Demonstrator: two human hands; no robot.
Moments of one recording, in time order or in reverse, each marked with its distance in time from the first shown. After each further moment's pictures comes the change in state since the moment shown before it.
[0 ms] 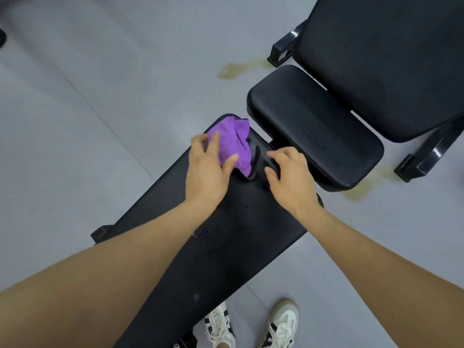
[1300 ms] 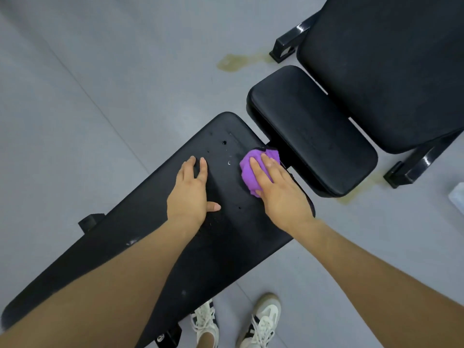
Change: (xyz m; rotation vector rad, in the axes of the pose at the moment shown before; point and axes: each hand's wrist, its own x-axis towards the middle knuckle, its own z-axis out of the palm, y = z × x) left_hand -0.024 -0.032 0.005 0.344 -0.372 -0.123; right_hand -0.008 0.018 0.011 -0.376 -0.293 -0.233
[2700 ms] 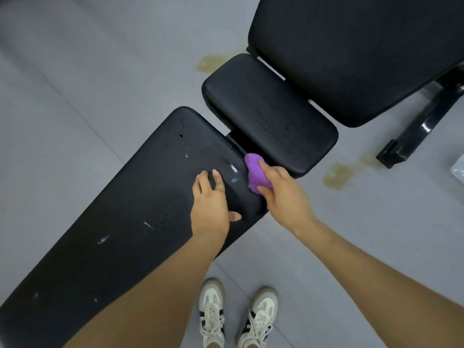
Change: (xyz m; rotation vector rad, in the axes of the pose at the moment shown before) left_hand -0.039 0.113 0.054 0.017 0.015 -0.019; right_hand -0.061 0.068 -0.002 0.345 0.102 0.199
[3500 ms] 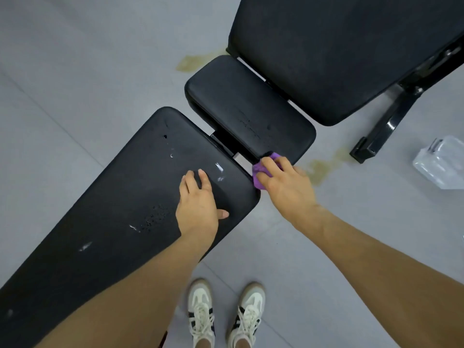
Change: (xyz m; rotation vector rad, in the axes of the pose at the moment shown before) left_hand -0.004 0.001 -0.003 0.032 -0.011 -0.024; right_hand -0.004 0.009 -0.029 -0.696 0.068 -0.183
